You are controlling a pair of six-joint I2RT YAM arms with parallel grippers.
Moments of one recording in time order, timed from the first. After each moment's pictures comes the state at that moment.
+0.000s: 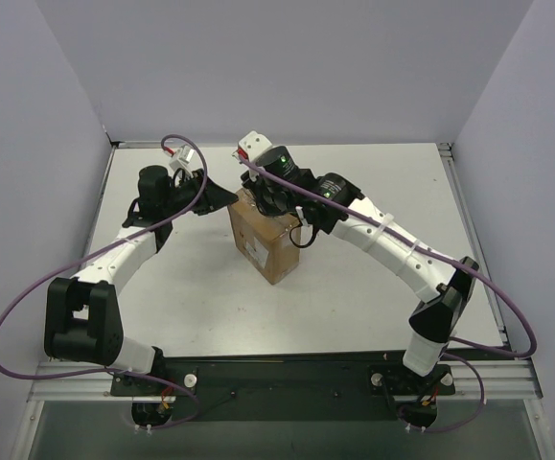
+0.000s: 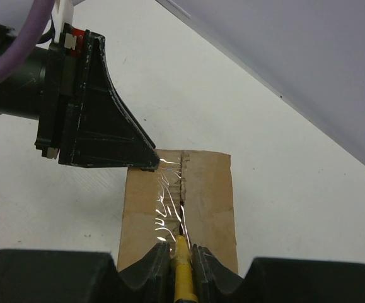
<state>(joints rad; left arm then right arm) -0.16 1.46 0.95 0.20 0.66 -0.64 0.91 1.74 1.87 -0.73 0.28 -0.04</state>
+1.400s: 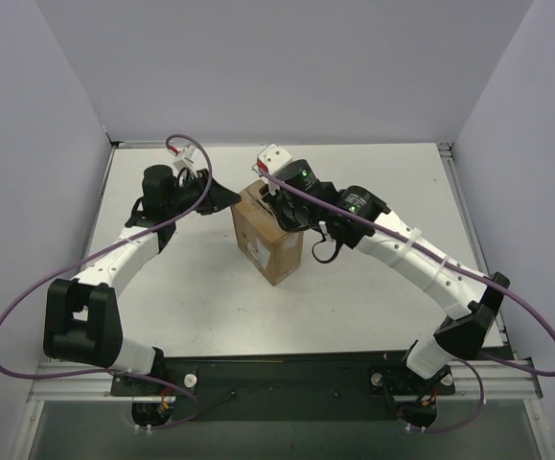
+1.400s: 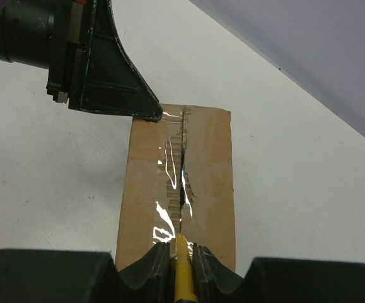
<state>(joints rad) -0.19 1.45 0.97 0.17 0.61 -0.61 0.92 1.58 1.71 -0.79 0.29 -0.01</state>
